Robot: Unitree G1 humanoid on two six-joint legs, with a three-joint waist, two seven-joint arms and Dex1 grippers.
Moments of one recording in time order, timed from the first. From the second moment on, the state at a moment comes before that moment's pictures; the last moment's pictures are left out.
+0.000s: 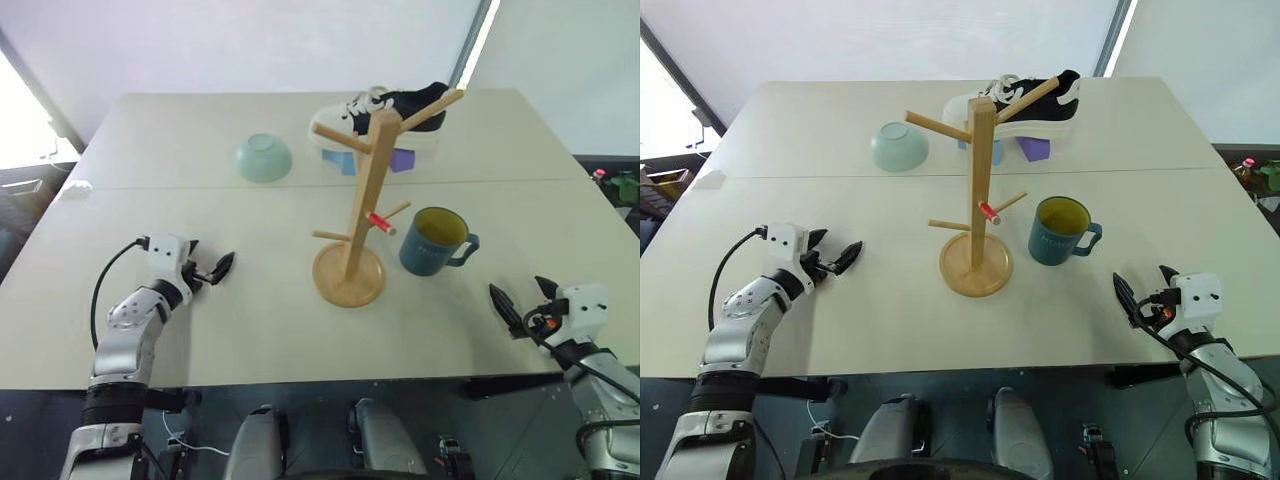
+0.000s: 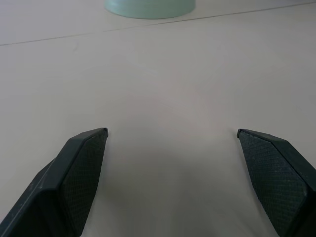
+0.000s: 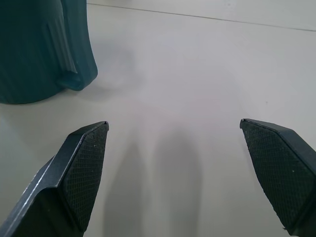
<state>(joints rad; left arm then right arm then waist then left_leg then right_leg) -0.21 0.43 0.18 0.18 -0.27 0.19 -0.51 0.18 -0.49 -0.43 -0.04 0.36 0.08 0.51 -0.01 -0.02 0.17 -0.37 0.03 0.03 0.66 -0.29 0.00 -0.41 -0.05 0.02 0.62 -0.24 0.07</state>
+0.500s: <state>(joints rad) -0.13 0.46 0.18 0.06 -0.32 0.21 -0.61 0.17 -0.48 -0.39 -0.05 0.35 0.08 0.52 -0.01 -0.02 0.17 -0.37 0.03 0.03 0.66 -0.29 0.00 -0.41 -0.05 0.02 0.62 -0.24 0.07</state>
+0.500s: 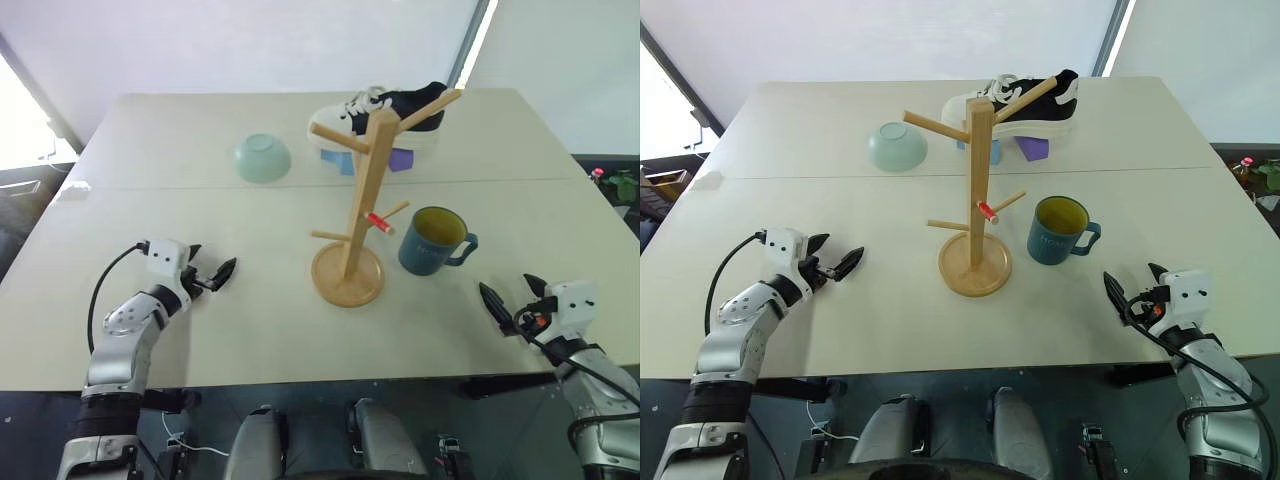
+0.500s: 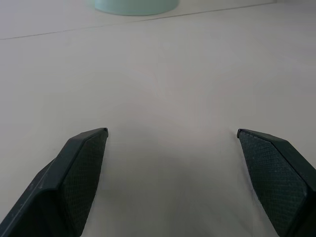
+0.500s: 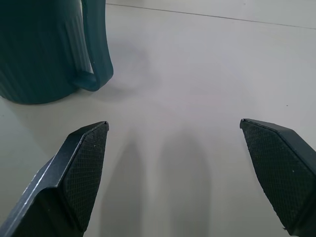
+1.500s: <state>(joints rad) -0.08 0.51 -0.15 -0.43 -0.51 0.34 -0.99 0.00 -0.41 -0.32 0.02 0.29 0.04 0.42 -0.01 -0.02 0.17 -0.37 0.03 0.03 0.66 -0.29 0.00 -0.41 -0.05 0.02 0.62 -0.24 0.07</state>
